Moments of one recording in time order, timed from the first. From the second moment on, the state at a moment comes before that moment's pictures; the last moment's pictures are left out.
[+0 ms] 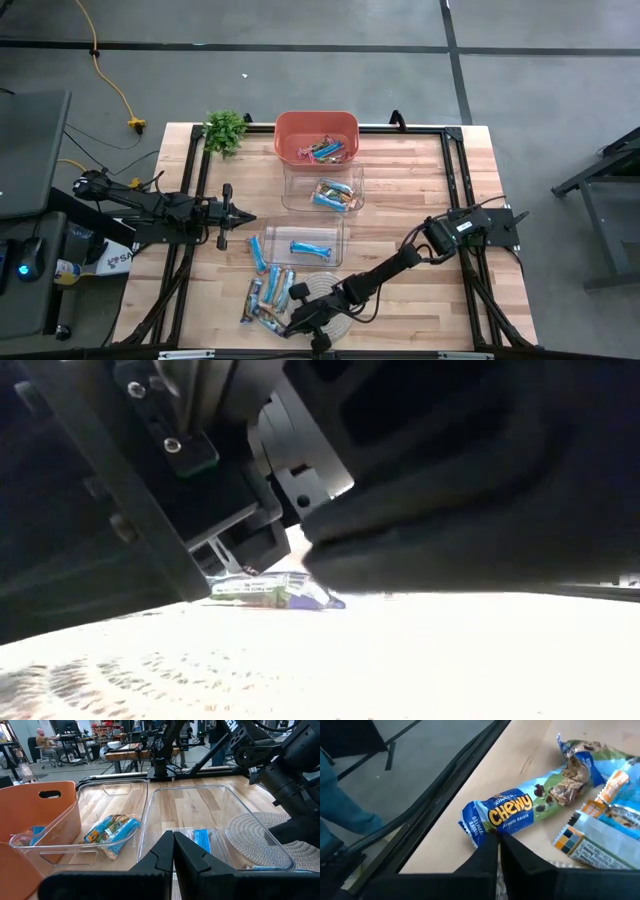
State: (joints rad) left arm -0.29 0.16 0.01 0.06 -0.30 0.05; right arm 0.51 2.42 1.64 0.25 0.01 0.08
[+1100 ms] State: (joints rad) left arm -0.29 0.16 0.01 0.06 -0.30 0.05; right arm 0.49 2.42 1.89 0.09 0.13 0.21
